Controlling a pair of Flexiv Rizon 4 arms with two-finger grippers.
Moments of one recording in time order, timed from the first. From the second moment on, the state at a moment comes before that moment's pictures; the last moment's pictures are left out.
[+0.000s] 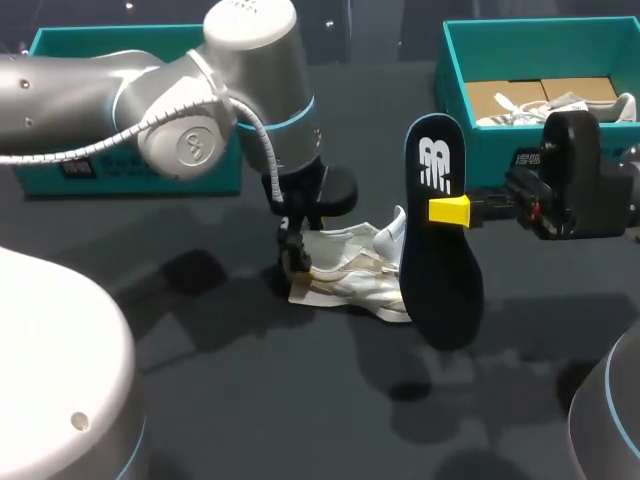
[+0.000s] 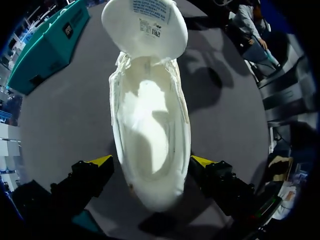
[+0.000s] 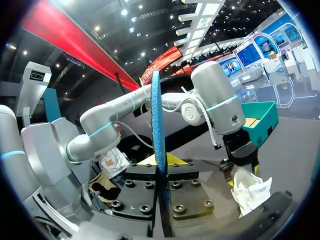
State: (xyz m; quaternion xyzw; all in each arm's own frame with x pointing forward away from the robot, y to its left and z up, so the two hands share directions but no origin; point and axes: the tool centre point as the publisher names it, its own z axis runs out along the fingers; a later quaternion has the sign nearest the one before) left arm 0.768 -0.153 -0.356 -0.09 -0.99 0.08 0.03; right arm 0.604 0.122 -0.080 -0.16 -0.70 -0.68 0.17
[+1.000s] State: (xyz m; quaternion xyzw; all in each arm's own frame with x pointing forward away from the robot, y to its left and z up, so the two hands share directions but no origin) left arm 0.809 -0.228 -0.363 -0.13 -0.99 0.10 0.02; right arm 0.604 0.122 -0.079 -0.16 -0.70 -0.68 0.17
